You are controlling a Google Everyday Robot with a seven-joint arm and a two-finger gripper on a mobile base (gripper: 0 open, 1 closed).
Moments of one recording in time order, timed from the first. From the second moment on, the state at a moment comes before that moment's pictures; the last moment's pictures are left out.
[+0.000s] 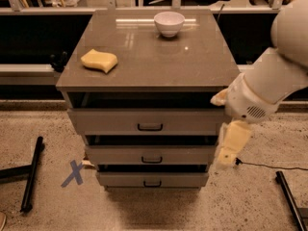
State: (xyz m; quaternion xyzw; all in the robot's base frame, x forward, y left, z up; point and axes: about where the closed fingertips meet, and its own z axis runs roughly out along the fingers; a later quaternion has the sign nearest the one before) arm 0.434 -0.146 0.840 -0.63 0.75 0.13 0.14
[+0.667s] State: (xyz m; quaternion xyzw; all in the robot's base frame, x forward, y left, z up) arm 0.411 -0.110 0.775 -0.62 0.76 0.19 0.12
